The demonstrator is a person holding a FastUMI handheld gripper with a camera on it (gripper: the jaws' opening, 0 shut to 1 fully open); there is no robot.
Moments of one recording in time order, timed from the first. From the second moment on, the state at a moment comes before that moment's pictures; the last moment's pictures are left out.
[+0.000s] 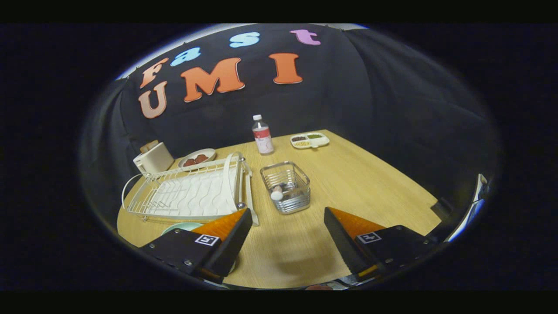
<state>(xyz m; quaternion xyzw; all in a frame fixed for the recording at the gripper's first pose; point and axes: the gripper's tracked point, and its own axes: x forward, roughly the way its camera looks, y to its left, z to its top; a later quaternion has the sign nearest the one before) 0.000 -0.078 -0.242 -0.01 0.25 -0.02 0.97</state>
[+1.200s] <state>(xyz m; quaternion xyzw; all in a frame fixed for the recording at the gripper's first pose) 0.073 -0.066 -0.261 -0.02 0.18 0.04 0.98</state>
